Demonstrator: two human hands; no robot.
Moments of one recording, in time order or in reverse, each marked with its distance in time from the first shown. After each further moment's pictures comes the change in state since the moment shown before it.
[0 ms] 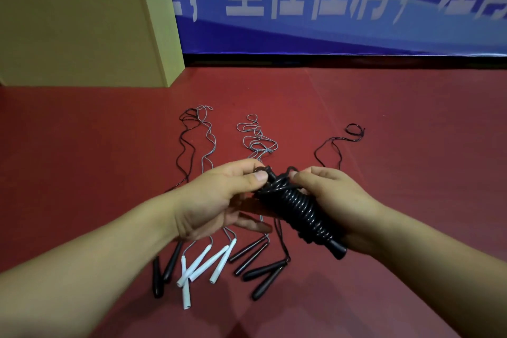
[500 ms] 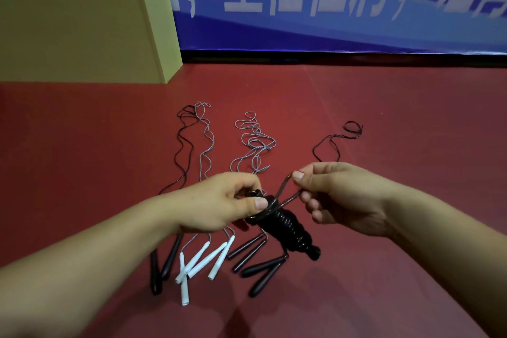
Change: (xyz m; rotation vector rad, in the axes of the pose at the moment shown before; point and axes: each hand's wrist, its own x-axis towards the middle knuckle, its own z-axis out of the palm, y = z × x) left_hand 0.014 -0.020 -0.030 0.648 -0.062 0.096; right_hand 0.004 -0.015 -0.017 -0.155 -0.112 0.153
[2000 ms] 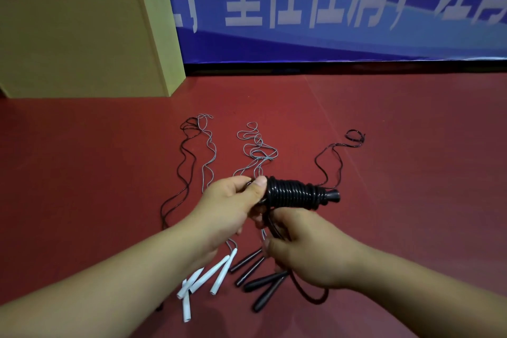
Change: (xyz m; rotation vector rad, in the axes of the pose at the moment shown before) left_hand 0.007 0.024 0.034 -0.306 0.517 -0.132; right_hand -0.003 0.034 0.033 -0.794 -0.039 -0.471
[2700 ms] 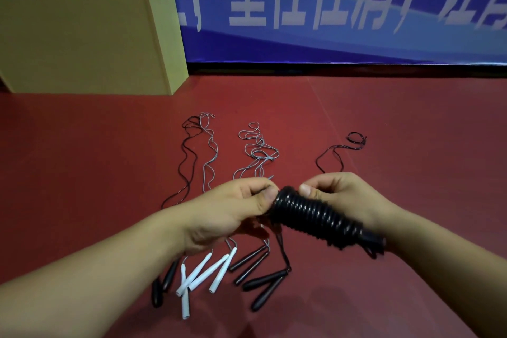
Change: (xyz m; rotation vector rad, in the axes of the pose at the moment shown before) left_hand -0.004 0.011 -0.014 -0.145 -0.488 0.018; right_hand 0.001 0.021 -0.053 0.507 0.137 0.142
